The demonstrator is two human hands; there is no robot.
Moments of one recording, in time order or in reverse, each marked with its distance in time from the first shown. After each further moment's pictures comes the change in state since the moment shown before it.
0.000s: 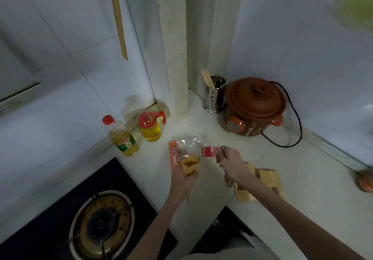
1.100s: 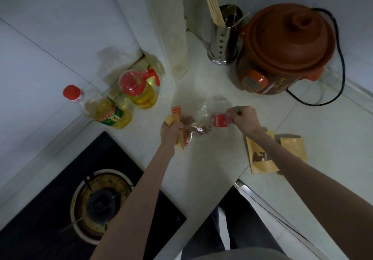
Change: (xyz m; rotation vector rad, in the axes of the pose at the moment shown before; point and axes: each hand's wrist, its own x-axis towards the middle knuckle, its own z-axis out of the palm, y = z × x) left_hand 0.129 -0.053 -0.012 -0.130 0.151 -0.494; right_hand 0.127 0.096 0.040 0.002 0.071 0.126
